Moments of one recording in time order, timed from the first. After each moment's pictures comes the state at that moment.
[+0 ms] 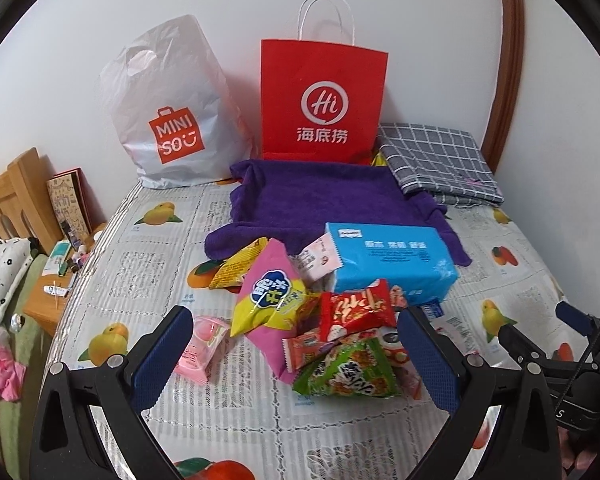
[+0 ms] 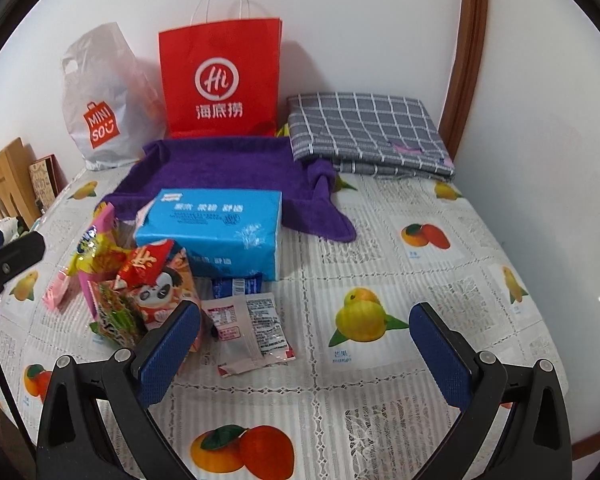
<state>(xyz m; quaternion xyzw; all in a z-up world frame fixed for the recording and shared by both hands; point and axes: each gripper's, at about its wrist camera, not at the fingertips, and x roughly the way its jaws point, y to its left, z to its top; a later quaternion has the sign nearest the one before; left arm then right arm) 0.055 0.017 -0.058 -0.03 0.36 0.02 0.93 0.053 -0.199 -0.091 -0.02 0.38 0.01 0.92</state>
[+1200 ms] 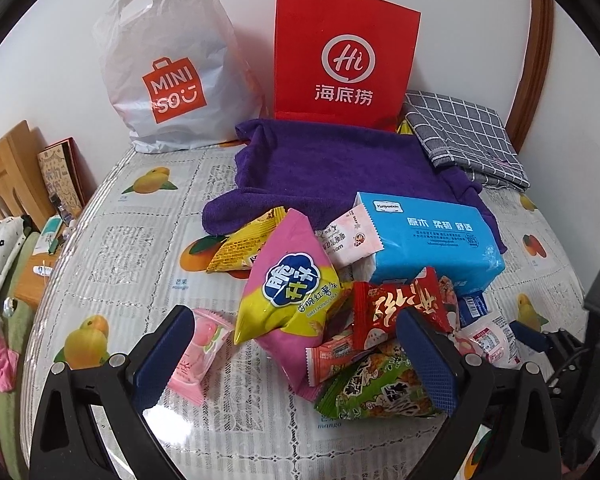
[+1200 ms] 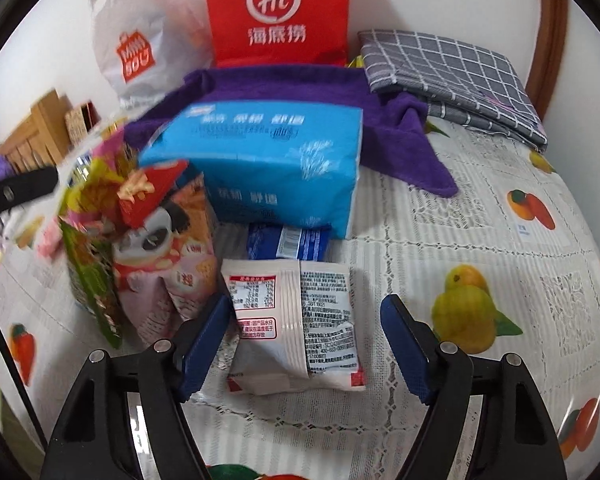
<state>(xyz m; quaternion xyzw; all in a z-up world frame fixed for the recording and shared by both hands) 0.098 0.035 -0.100 -0.04 0.41 0.03 0.91 0.103 -0.170 -0.172 -0.04 0.45 0.11 0.89</state>
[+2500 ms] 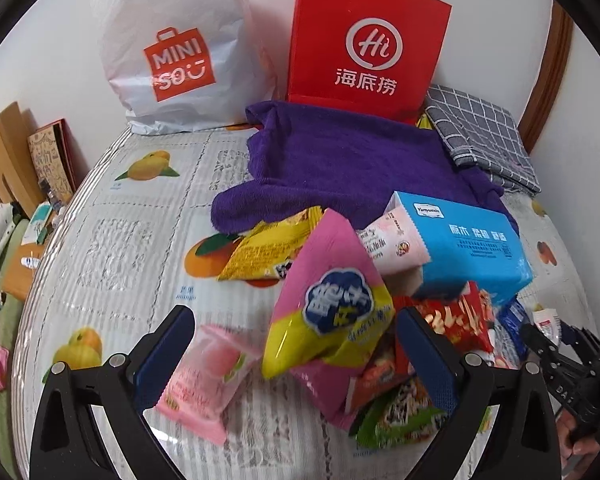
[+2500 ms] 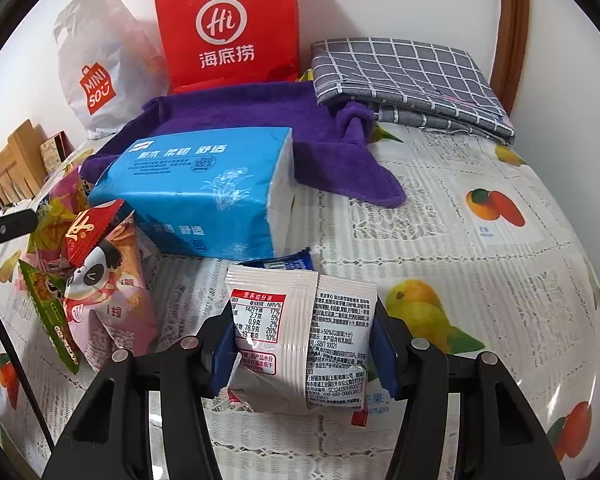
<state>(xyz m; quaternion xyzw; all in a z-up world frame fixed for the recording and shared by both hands) 0.132 0.063 -0.120 -0.06 0.43 0.02 0.90 0.116 -0.211 -0.163 -0.01 0.42 0.07 0.91</state>
